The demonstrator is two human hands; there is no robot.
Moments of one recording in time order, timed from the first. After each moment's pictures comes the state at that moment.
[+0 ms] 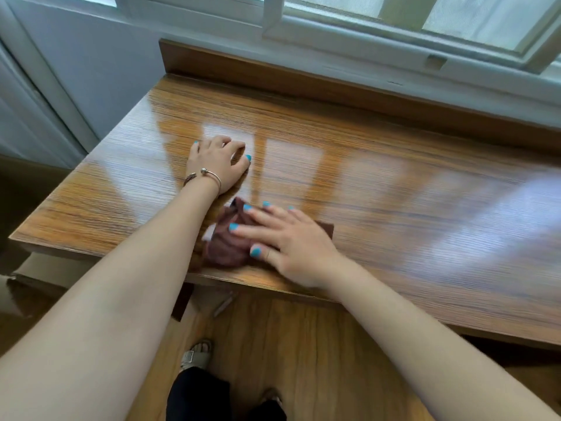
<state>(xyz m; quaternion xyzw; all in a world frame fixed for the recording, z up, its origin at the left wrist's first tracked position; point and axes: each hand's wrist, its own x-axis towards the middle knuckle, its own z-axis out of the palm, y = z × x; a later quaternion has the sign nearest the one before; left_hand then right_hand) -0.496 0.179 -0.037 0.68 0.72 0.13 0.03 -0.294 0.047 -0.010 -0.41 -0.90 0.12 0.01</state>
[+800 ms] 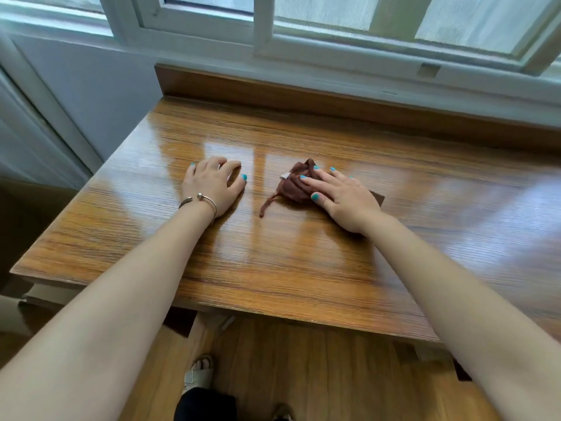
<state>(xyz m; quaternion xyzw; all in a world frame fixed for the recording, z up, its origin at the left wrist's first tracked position) -0.493 0.174 -0.033 0.69 0.71 0.10 0.00 -0.206 0.171 -0.017 -0.55 -0.83 0.09 -0.01</state>
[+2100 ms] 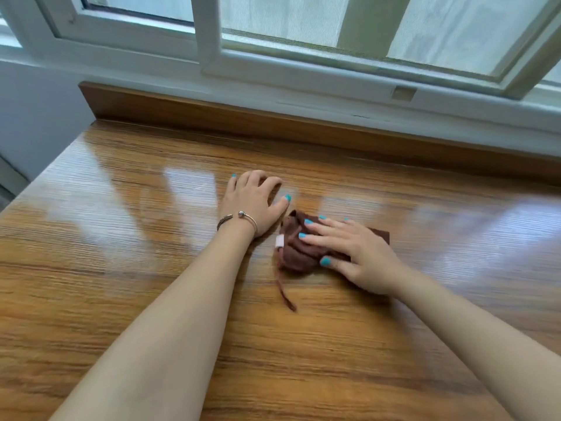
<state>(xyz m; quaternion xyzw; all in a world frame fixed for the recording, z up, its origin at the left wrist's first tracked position) -0.352 0.270 -0.042 0.75 0.64 0.16 0.05 -0.118 0.185 -0.016 -0.43 -0.89 0.15 0.06</state>
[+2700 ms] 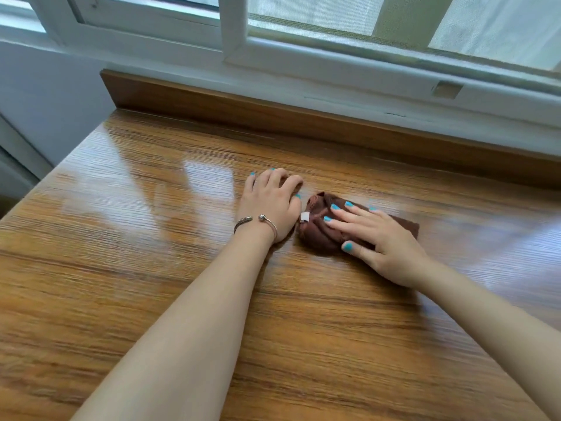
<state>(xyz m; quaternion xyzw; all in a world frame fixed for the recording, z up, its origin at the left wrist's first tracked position) -0.350 0.270 -0.042 0.75 0.64 0.16 0.03 -0.115 0.224 -0.018 -0.43 -0.88 0.16 0.09</state>
